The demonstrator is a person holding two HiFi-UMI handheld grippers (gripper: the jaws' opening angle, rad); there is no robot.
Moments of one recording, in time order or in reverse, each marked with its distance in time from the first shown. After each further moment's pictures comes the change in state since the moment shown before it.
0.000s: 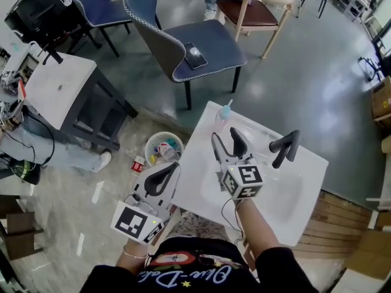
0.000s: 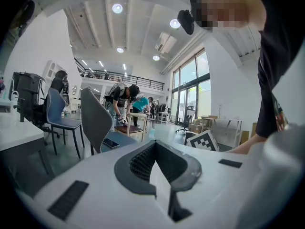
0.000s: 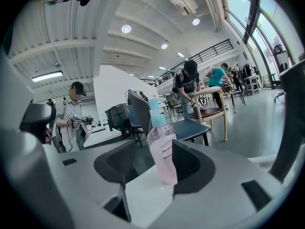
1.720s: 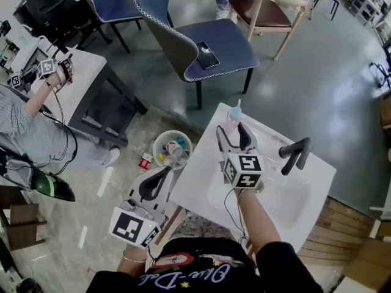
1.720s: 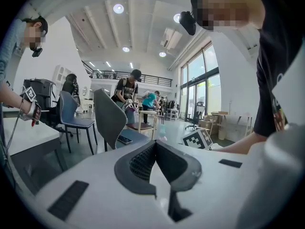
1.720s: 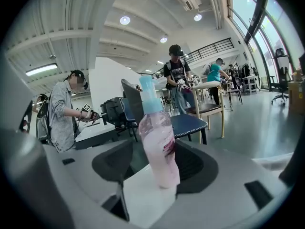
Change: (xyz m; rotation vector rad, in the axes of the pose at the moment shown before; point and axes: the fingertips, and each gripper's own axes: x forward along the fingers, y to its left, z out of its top) left arm -0.025 0.027 -0.009 0.004 0.048 0.125; right arm 0.045 -0.015 -0.020 -0.019 0.075 -0.053
